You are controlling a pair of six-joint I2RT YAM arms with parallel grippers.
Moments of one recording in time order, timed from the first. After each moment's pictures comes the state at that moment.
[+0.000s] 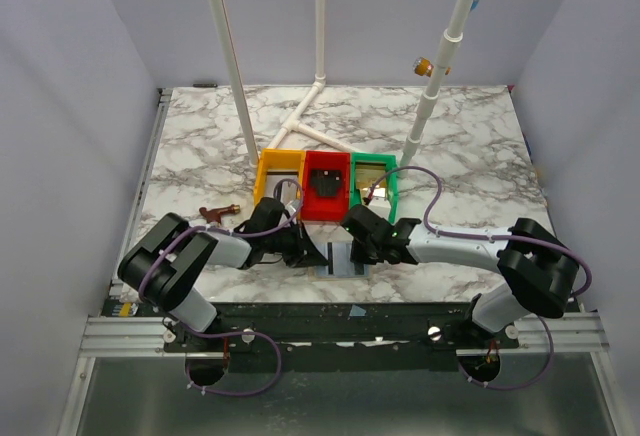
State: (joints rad) left arm -0.57 1.56 0.40 0.42 0.67 -1.01; right arm 0.98 1.53 0.79 -0.35 0.26 1.00
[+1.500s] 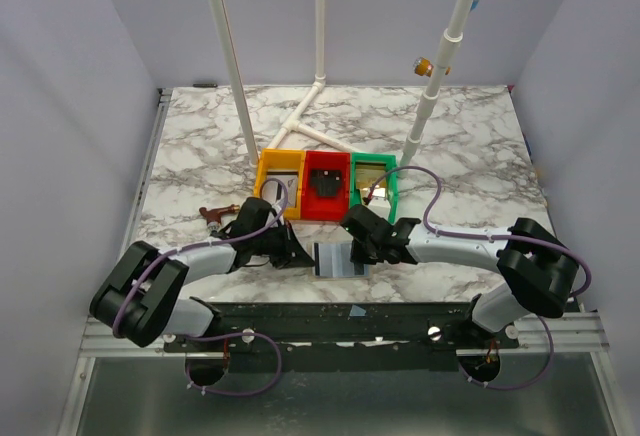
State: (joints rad) left arm -0.50 1.36 0.37 0.17 0.64 -0.90; right arm 0.98 1.53 0.80 -0.35 0.26 1.00
